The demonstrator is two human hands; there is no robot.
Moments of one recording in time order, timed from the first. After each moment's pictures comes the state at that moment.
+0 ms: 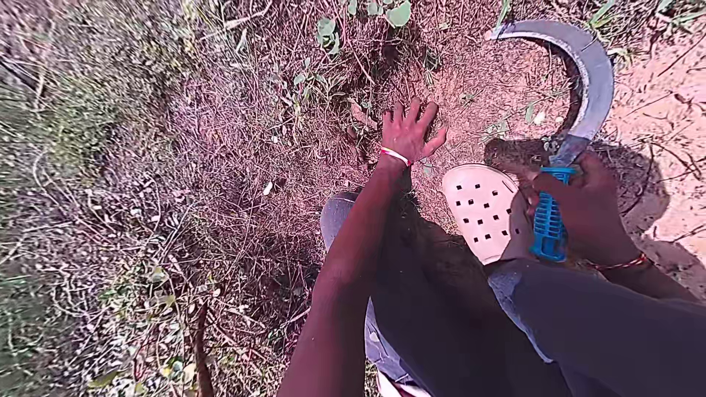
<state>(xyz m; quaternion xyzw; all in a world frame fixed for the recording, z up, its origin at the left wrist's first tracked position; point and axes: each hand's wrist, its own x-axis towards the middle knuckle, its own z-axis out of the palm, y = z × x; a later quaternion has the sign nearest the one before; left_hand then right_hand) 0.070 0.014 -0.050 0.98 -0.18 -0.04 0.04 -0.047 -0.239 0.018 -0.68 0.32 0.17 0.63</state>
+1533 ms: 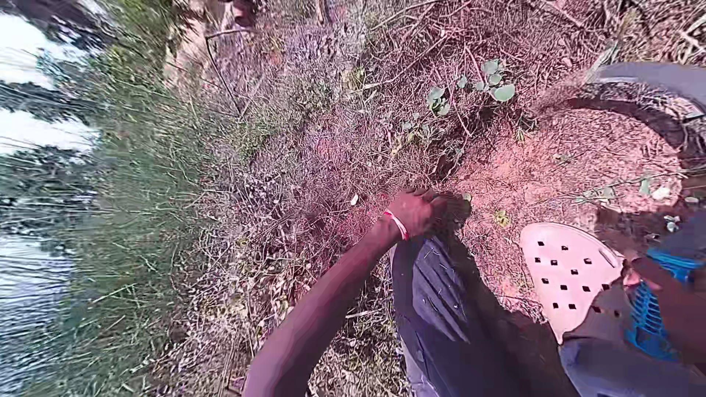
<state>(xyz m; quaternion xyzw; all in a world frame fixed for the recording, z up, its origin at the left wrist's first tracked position) 0.019 0.121 0.093 0.92 -0.21 -0.33 0.00 -0.056 -0.222 0.040 -0.79 0.19 0.13 0.57</state>
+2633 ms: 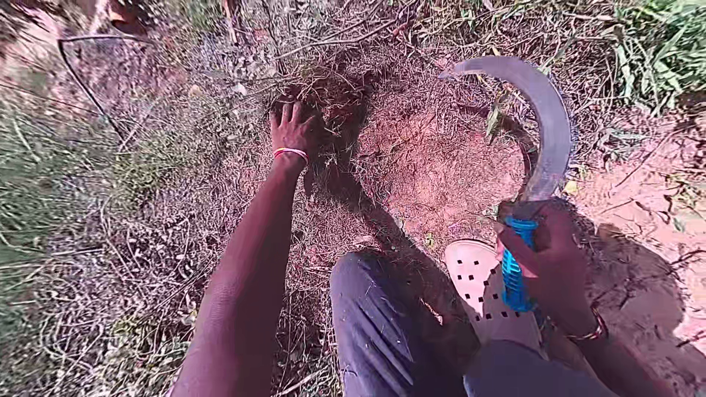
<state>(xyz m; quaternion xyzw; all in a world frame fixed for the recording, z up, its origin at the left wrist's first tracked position) 0.226 0.204 0.090 0.98 0.00 -0.10 -0.16 -0.002 -0.196 0.055 -0.76 0.13 0.02 0.64</state>
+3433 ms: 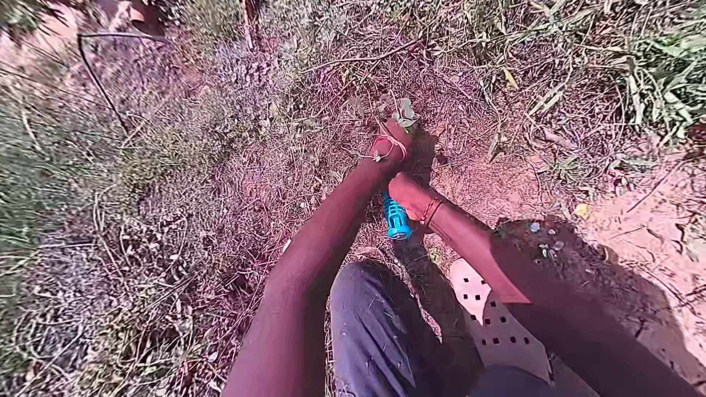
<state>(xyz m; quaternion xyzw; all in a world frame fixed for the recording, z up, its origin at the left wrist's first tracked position) 0.190 0.023 0.124 0.96 0.01 -0.24 0.13 0.137 -0.036 0.077 -0.67 0.09 0.42 0.61</state>
